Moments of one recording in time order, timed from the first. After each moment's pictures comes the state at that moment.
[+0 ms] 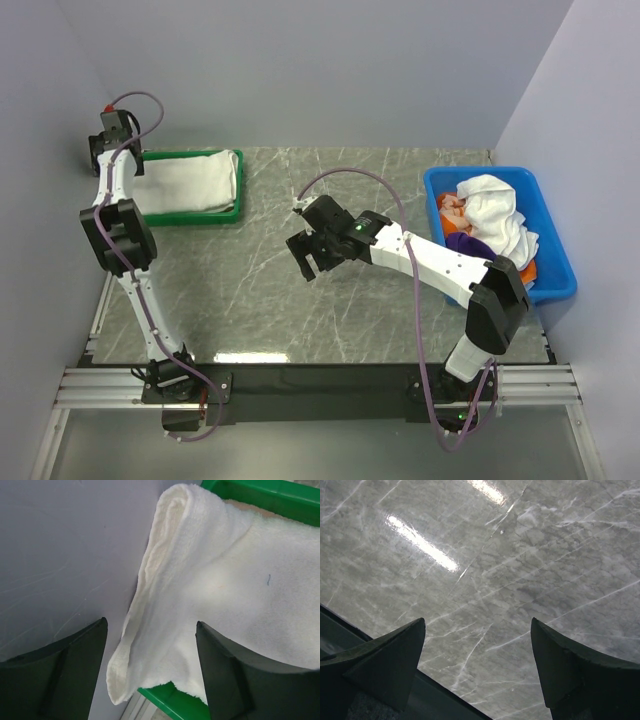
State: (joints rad) left arm 0.31 2.32 2.16 -0.59 -0.45 0.19; right arm 0.89 1.65 1.39 -0.73 0.06 0.26
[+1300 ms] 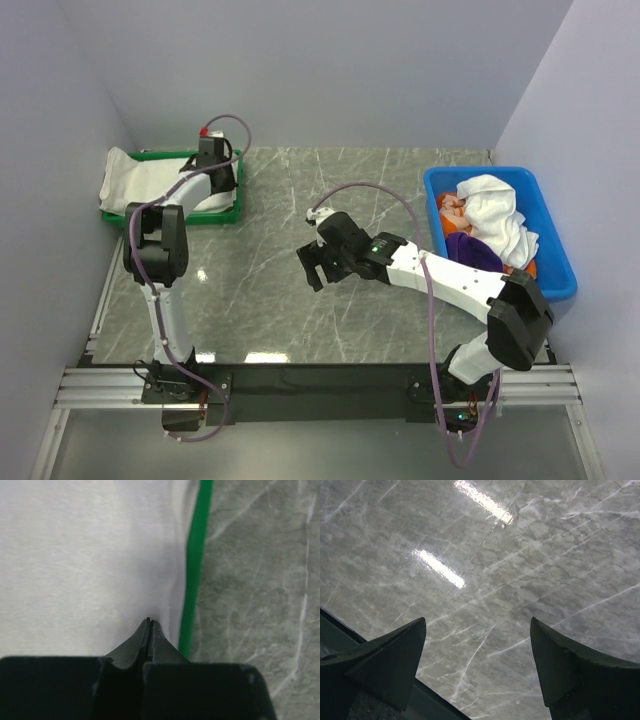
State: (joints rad) left arm -0.08 2.09 1.62 -0.28 -0.10 -0.28; right arm 0.88 1.50 1.13 -0.51 0.06 0.29
